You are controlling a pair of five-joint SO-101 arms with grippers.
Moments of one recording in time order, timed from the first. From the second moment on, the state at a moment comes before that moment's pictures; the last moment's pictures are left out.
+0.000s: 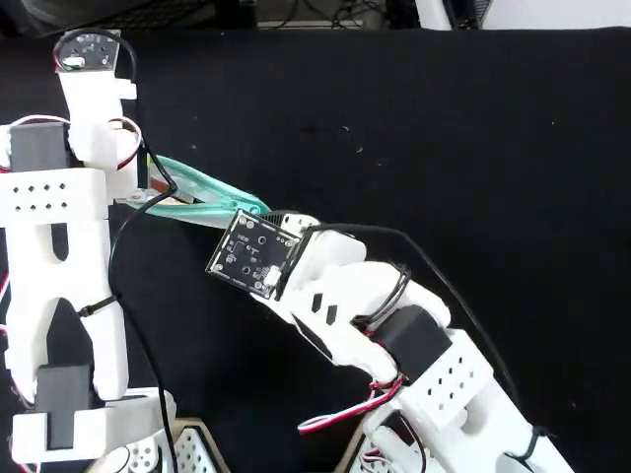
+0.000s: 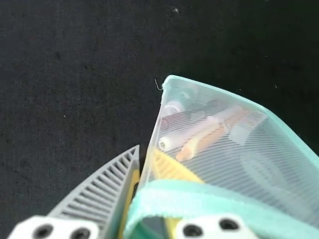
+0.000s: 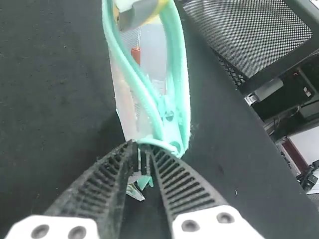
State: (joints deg) left arm -9.8 -6.4 -11.3 97.1 -2.8; right arm -41.5 -54.2 42.6 50.8 31.9
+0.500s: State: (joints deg) left arm -9.8 -6.4 -10.9 96.6 -2.7; right arm -38.0 -53.0 38.1 58.9 21.2
